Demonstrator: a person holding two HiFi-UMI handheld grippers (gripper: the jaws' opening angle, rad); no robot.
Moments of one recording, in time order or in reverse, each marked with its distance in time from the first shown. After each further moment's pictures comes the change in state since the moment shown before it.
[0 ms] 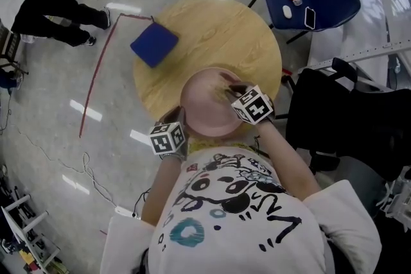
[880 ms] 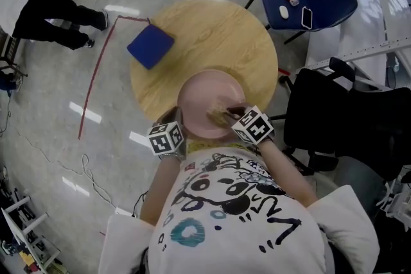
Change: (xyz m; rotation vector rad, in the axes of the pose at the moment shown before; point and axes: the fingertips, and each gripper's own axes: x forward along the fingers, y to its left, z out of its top) left arm 0.002 -0.002 0.002 -0.012 -0.013 0.044; right arm -0.022 0.056 -0.052 0.027 0.057 0.137
